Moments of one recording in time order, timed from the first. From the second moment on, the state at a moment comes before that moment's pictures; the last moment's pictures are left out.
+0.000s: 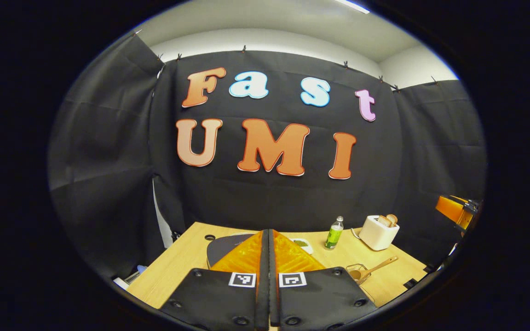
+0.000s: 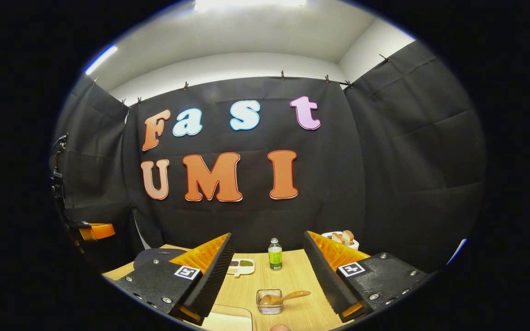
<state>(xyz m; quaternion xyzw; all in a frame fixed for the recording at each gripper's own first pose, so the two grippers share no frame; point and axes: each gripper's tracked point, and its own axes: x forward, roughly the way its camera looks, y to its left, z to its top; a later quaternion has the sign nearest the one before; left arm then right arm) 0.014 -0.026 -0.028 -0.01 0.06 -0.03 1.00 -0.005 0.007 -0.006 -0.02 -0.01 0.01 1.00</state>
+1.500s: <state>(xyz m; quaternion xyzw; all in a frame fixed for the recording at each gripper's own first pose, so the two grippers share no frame) 0.076 -0.040 -0.195 0.05 0.30 -0.07 0.95 0.014 -0.018 -0.039 0.01 0.02 0.00 1.00</state>
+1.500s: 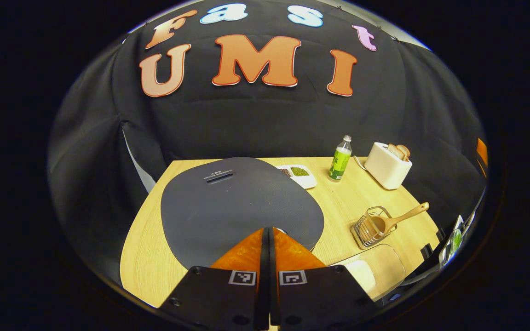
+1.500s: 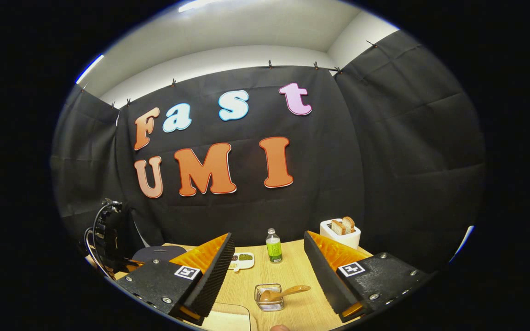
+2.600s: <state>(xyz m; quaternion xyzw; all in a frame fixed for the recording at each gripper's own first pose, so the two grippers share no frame) 0.020 -0.029 0.000 0.05 0.06 0.00 1.00 0.010 -0.040 -0.046 0.01 0.03 0.00 1.00</state>
